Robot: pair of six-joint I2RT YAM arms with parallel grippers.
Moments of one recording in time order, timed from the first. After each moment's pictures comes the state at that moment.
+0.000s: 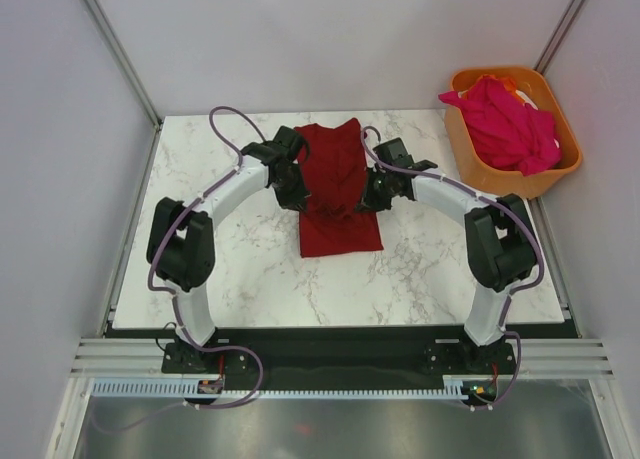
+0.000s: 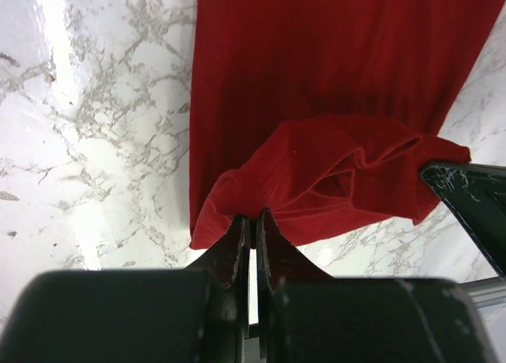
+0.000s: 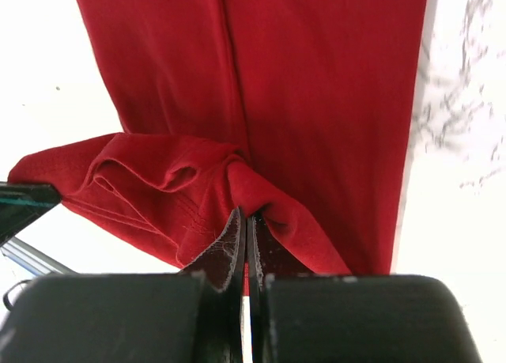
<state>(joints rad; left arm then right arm) -0.48 1.88 1.54 -0.84 0.06 -0.74 0.43 1.85 1.30 -0.44 -0.27 0.62</state>
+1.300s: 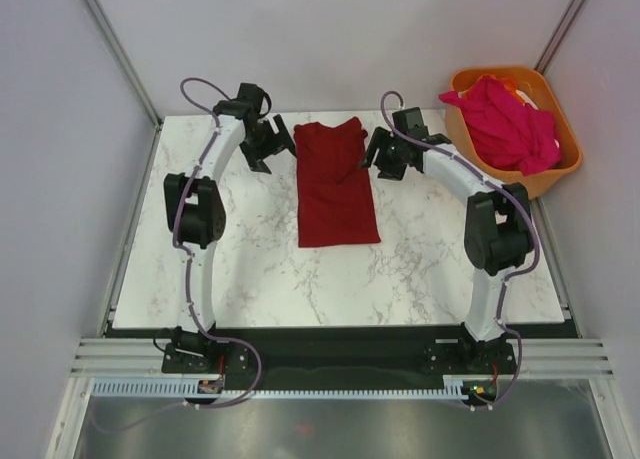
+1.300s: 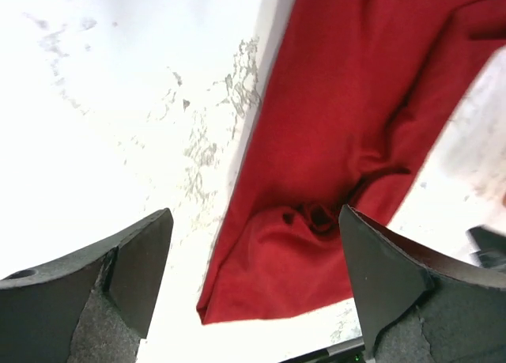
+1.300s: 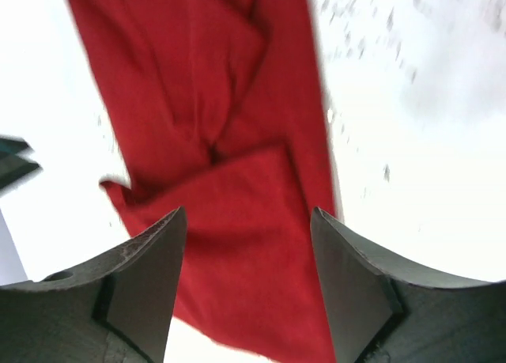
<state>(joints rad) -0.21 2.36 2.24 -1.04 0.23 -0.63 0.29 2.04 1.65 -0.47 -0.20 0.66</state>
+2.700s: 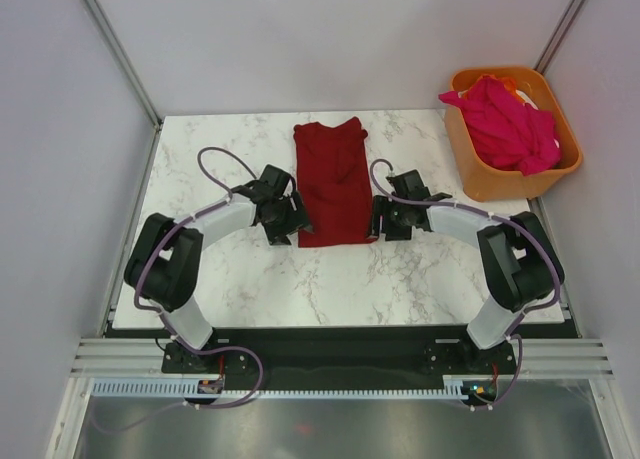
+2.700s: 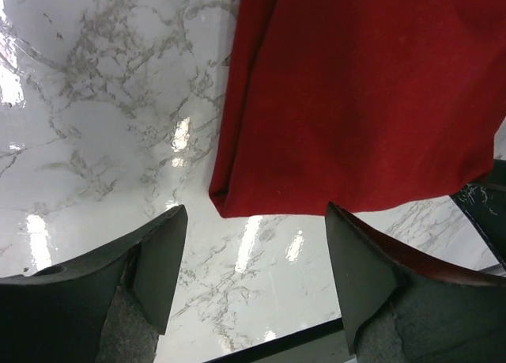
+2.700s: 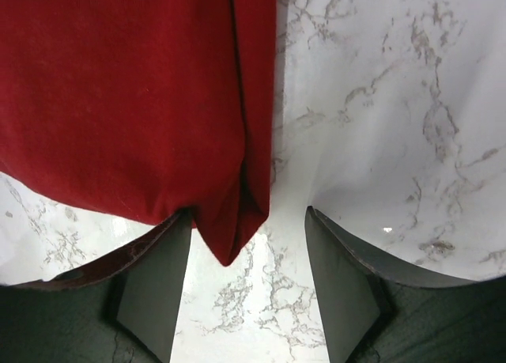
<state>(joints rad) -0.47 1.70 1.07 -0.46 0.14 -0.81 0.40 1.69 0.94 -0.28 -0.21 0.48</state>
